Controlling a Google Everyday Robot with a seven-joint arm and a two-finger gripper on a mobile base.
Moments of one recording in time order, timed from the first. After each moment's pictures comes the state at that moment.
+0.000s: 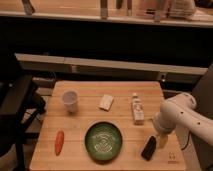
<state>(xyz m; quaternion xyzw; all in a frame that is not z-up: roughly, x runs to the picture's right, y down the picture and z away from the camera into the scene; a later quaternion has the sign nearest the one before) 0.264 0.239 0.728 -0.32 -0.04 -0.01 0.94</state>
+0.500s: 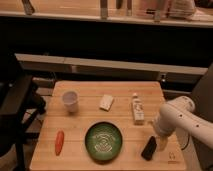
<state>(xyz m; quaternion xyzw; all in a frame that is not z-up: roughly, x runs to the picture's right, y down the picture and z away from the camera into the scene) 0.266 0.255 0.738 -0.33 -0.05 -0.03 0.94</state>
